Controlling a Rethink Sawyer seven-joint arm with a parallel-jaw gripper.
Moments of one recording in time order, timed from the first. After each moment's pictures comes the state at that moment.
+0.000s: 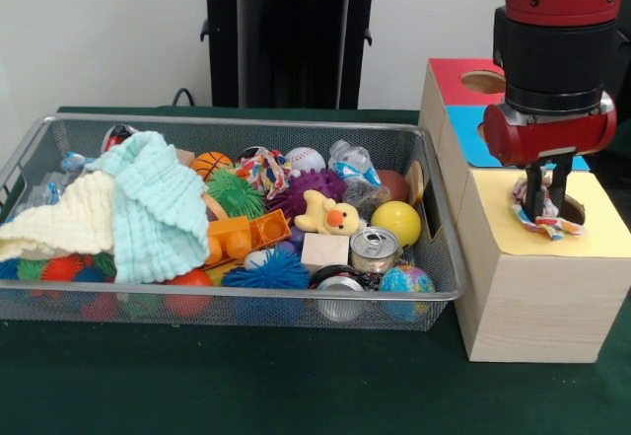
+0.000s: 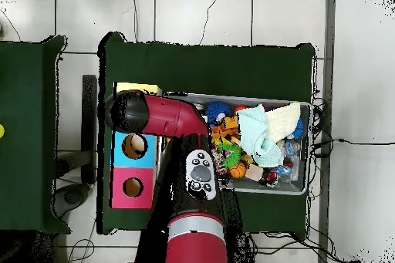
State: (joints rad) arm 0.01 -0.52 -0.01 1.46 0.24 0.48 1.40
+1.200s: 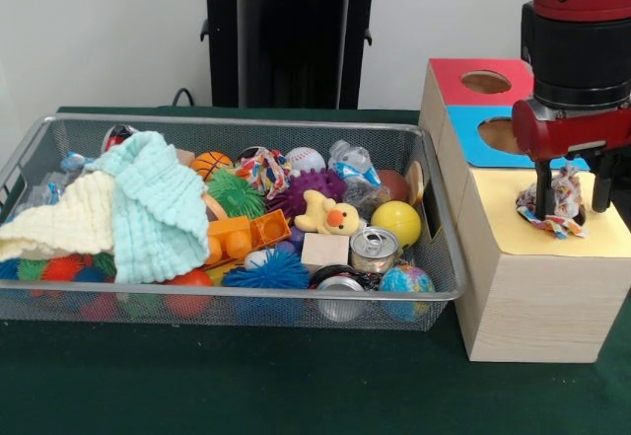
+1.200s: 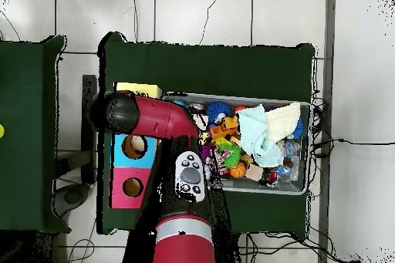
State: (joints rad) arm 0.05 -0.52 -0.01 1.46 0.31 0.48 1.40
